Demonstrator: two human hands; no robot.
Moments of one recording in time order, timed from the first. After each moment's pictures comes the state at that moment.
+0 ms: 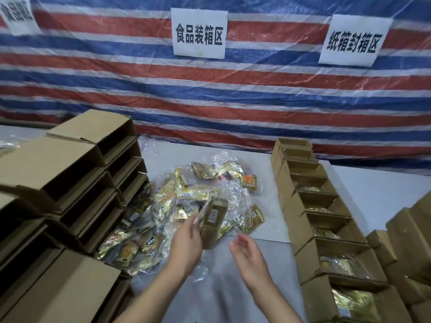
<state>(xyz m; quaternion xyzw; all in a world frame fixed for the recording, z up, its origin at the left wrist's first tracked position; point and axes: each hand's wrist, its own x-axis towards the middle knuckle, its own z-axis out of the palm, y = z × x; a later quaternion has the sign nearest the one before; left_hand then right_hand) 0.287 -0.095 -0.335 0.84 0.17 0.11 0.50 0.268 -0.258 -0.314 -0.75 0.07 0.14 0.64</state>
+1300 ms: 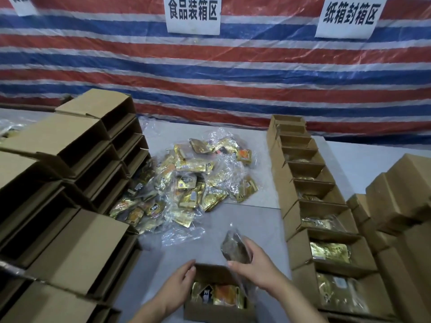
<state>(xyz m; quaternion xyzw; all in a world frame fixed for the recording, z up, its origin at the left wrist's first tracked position) 0.121 -0.106 -0.430 0.85 0.15 -0.19 0.48 0.190 -0.340 -0.336 -0.77 -0.06 0.28 0.57</state>
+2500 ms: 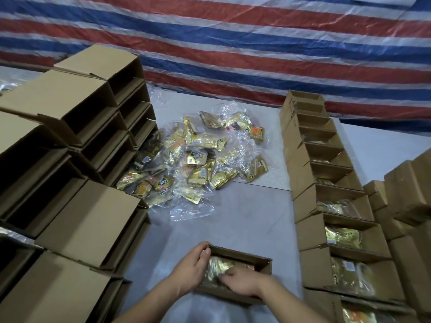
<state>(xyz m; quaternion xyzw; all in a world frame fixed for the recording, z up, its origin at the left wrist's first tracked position) 0.111 -0.108 -0.435 0.83 0.08 -0.15 0.54 0.157 -0.284 -0.414 -0.84 -0.10 0.50 0.16</state>
